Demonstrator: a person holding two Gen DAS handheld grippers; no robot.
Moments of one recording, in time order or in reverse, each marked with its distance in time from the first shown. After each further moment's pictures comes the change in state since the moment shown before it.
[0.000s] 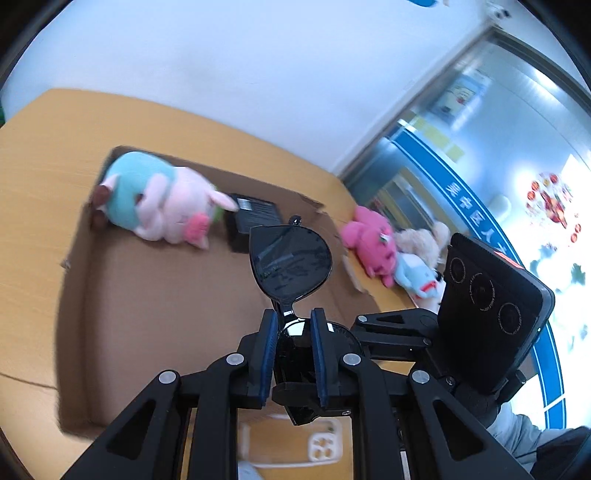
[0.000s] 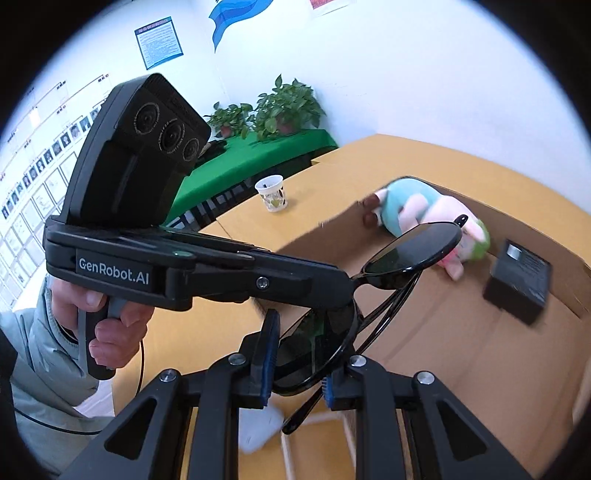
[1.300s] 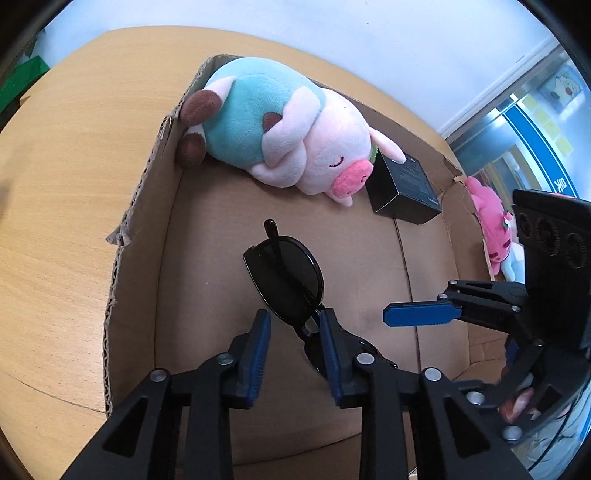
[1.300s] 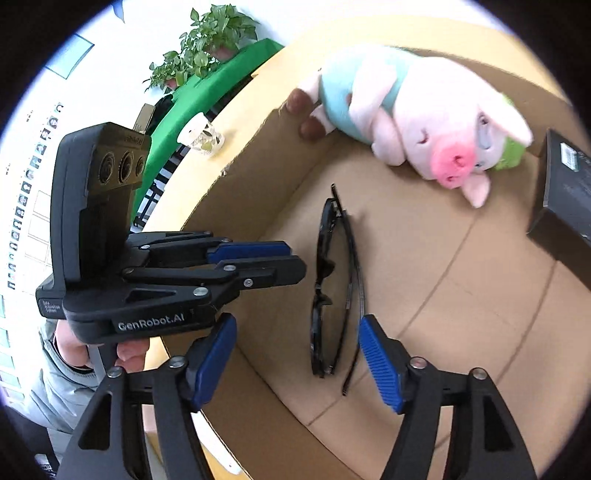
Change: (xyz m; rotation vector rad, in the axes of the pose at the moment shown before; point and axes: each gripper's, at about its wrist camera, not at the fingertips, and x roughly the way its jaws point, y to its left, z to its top) left arm 0.069 0.096 0.004 -0.115 0.218 0.319; right arm 0.110 -0.094 0.010 0.312 0.392 0.025
